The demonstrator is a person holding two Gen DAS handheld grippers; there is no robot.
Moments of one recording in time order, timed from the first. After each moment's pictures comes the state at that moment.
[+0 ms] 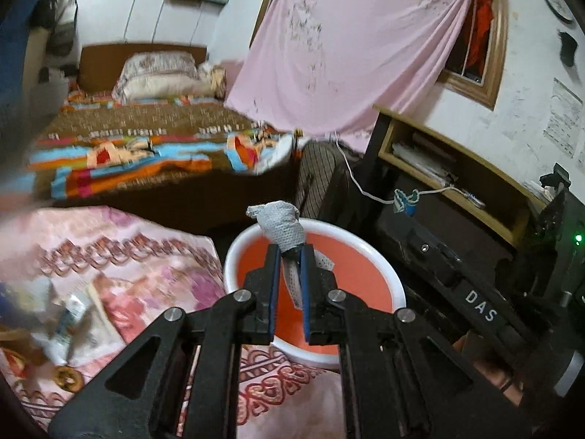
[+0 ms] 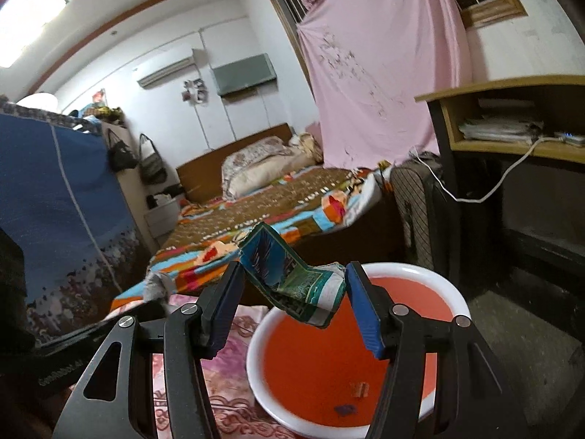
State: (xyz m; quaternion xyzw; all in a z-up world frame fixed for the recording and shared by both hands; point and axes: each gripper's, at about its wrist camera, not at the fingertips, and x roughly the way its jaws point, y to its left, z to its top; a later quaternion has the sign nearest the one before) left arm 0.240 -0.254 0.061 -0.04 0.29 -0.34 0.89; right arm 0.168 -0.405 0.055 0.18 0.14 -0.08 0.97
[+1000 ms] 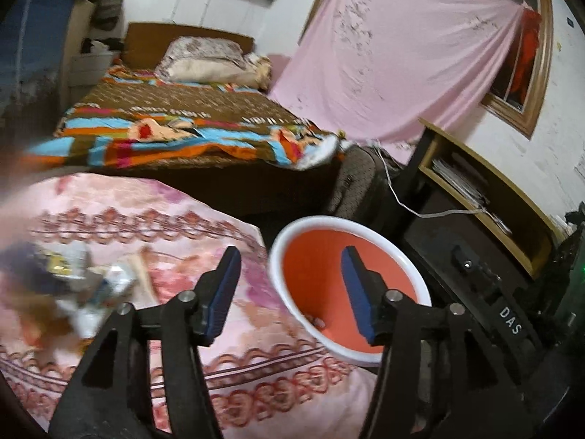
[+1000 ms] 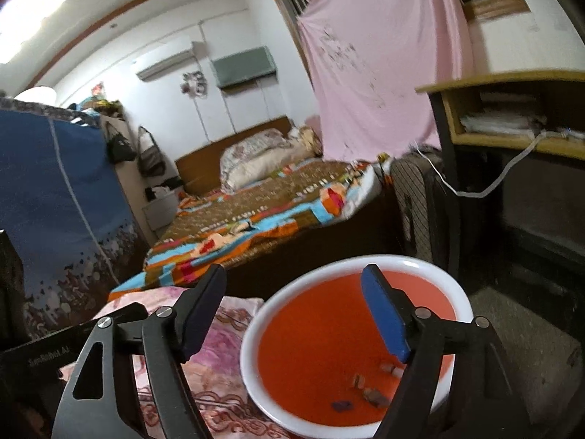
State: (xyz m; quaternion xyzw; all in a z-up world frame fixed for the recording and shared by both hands) left arm 0.244 -0.215 0.055 -0.08 0.30 -0.26 0.91; right arm 0.165 -0.398 0.054 0.17 0.14 -0.07 0.97
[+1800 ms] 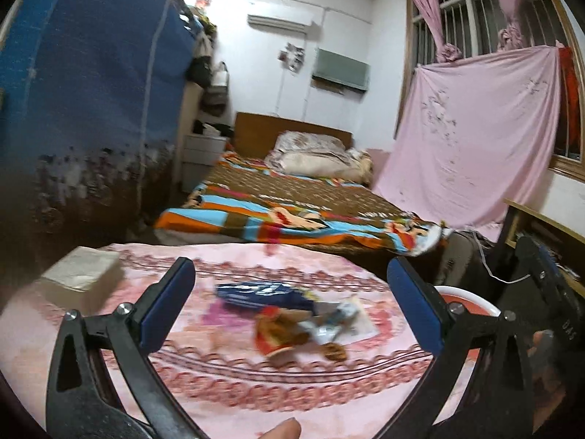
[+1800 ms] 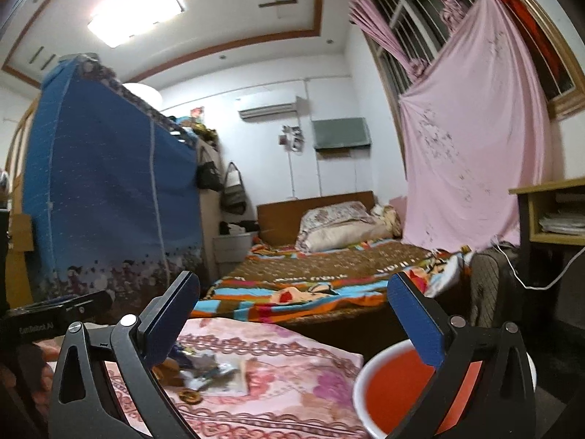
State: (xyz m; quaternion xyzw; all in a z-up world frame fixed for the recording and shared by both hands) left arm 0.161 -0.046 0.070 -0.08 0.13 -0.04 0.99; right arm 0.135 -0.278 0.082 0.05 -0.01 0.06 1.00
